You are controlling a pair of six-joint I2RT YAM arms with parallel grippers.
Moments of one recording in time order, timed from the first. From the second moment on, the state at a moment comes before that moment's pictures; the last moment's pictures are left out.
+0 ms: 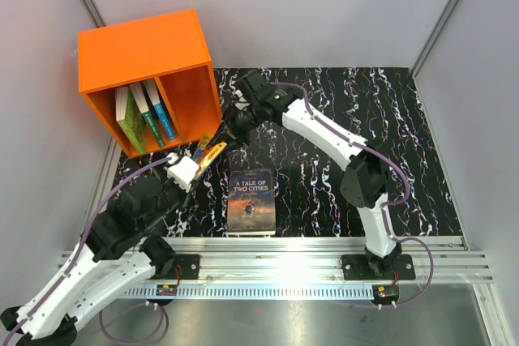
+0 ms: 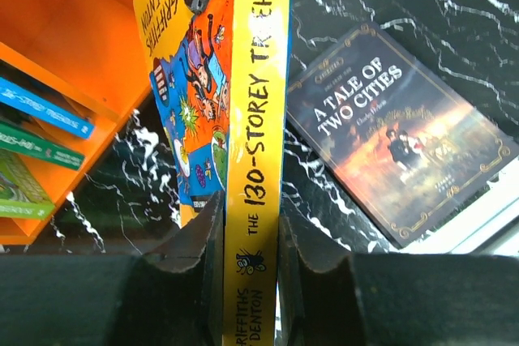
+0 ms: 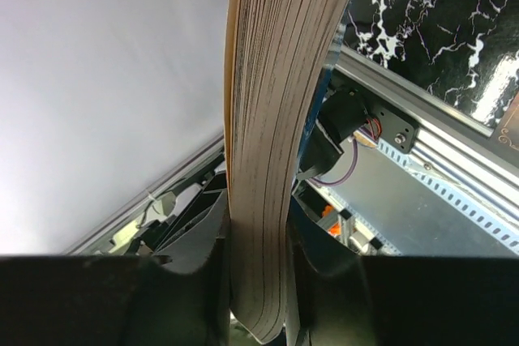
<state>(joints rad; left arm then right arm) -0.73 0.42 0.73 -0.74 -0.18 0.13 0.78 2.09 2.04 -0.81 -0.74 1.18</state>
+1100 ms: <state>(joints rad) -0.72 0.25 1.01 -1.02 -0.58 -0.37 0.92 2.15 2.54 -1.14 0.17 0.66</state>
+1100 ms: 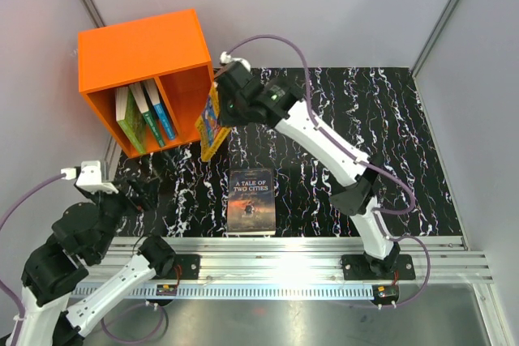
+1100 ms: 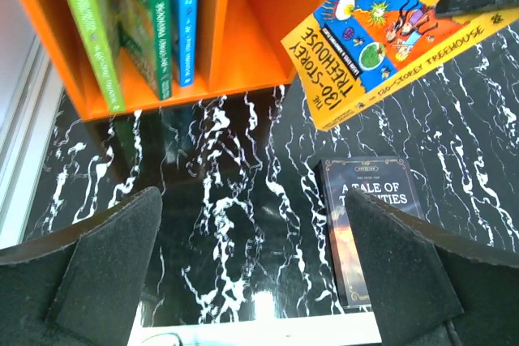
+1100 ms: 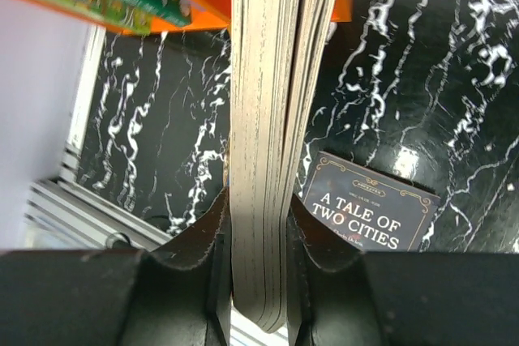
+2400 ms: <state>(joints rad) -0.71 0.25 1.11 -1.24 -0.59 -0.49 0.99 2.55 2.64 -0.63 0.42 0.49</state>
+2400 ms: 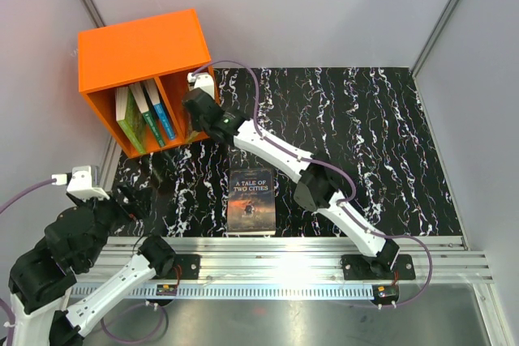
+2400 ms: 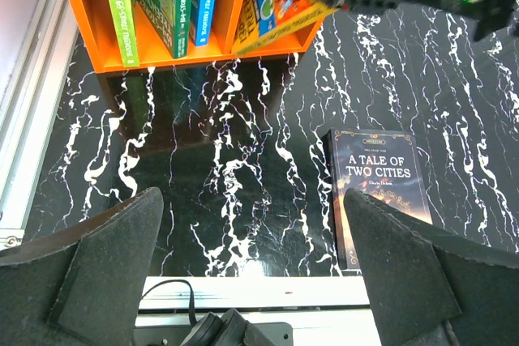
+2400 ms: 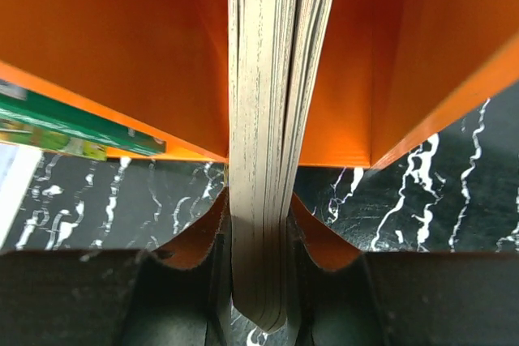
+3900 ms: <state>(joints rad) -0.71 0.19 1.06 -1.32 -0.60 -0.57 0.97 2.53 2.37 -0.42 0.36 0.50</state>
